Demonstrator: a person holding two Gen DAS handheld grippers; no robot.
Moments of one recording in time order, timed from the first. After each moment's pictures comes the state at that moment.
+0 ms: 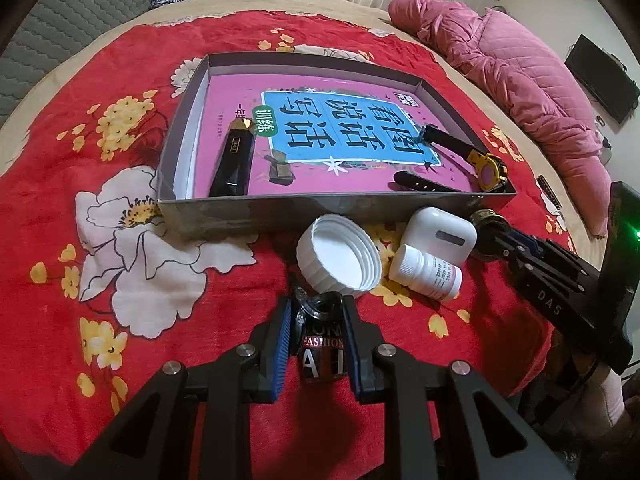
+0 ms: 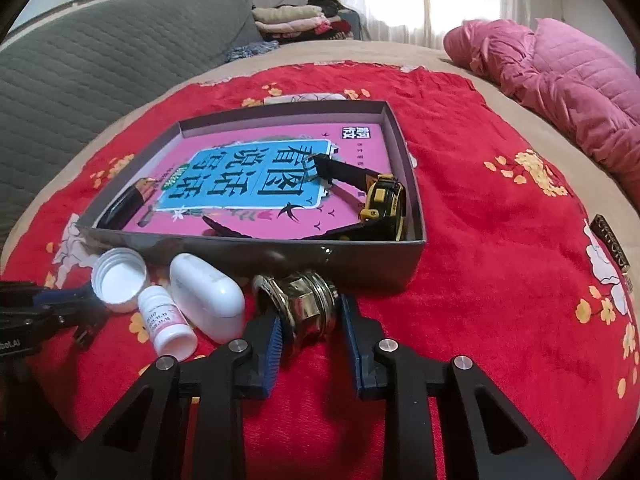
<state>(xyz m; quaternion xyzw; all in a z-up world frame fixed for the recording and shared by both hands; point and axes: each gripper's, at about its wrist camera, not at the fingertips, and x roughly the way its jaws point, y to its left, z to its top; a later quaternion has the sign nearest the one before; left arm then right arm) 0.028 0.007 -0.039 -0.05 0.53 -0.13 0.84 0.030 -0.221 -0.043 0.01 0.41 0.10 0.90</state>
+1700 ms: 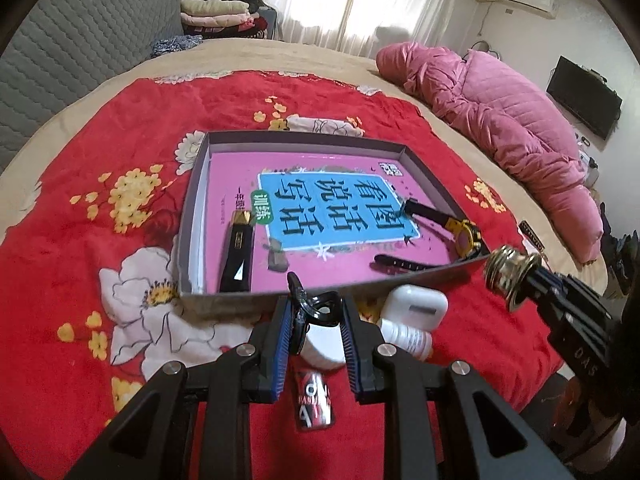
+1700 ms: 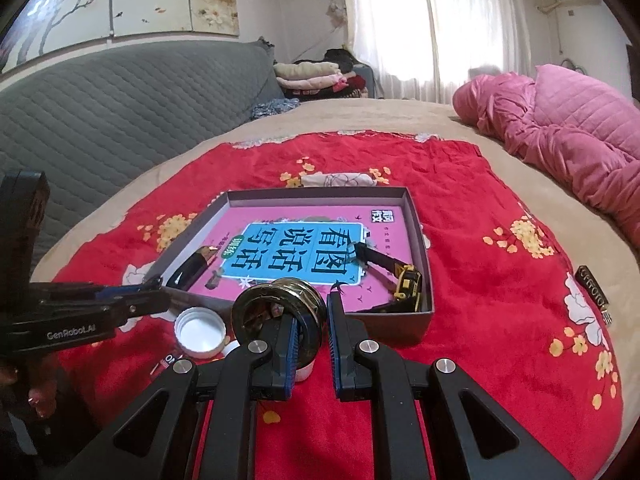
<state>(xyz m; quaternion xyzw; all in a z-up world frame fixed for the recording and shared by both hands) 0.038 0.011 0.005 -0.06 0.44 -0.14 0.89 -0.008 -0.199 0.026 0.01 0.32 0.13 0.94</state>
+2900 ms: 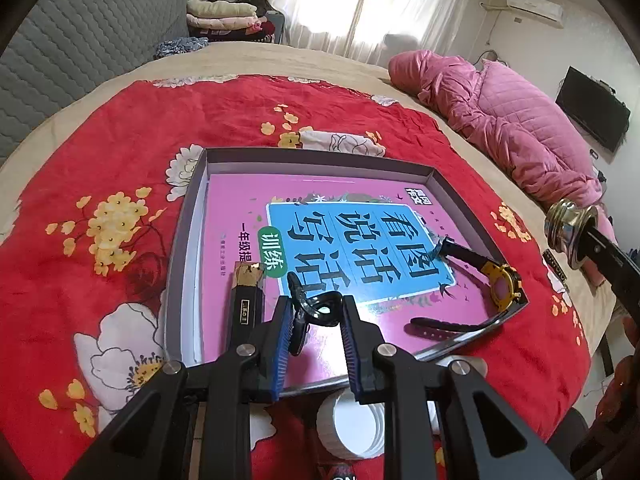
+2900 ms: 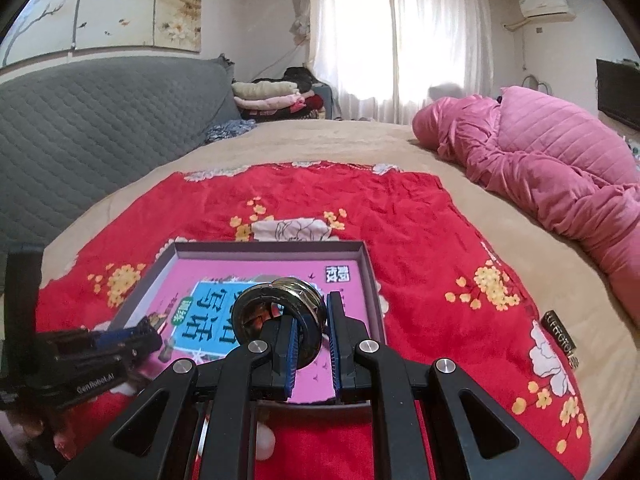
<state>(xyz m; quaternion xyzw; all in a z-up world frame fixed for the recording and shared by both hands) 0.100 0.013 -0.015 -0.07 0.43 -0.13 0.89 0.048 -0.202 0.063 0.00 0.29 0.04 0.96</state>
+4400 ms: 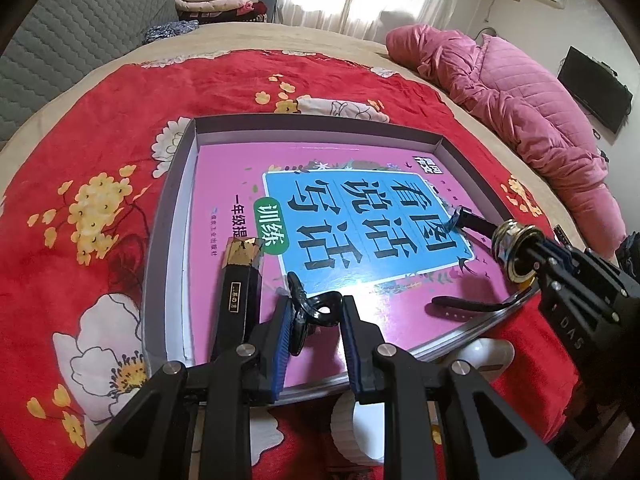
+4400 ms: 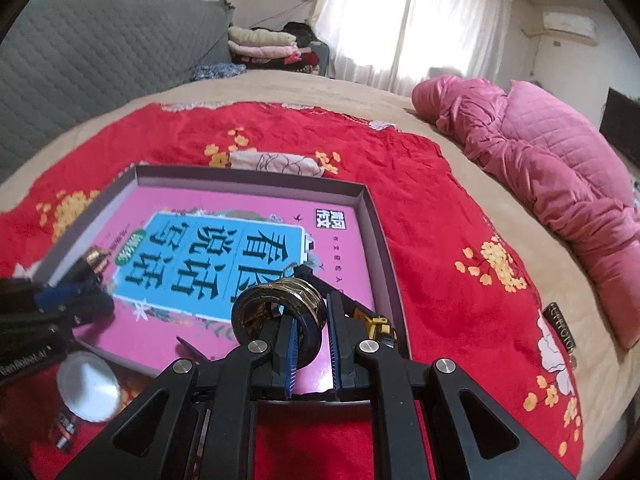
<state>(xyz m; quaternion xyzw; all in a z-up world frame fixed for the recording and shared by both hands) 0.109 0.009 -0.040 -0.05 0.46 -0.13 0.88 0.084 -0.174 -0.012 -0.09 0.36 0.00 0.93</state>
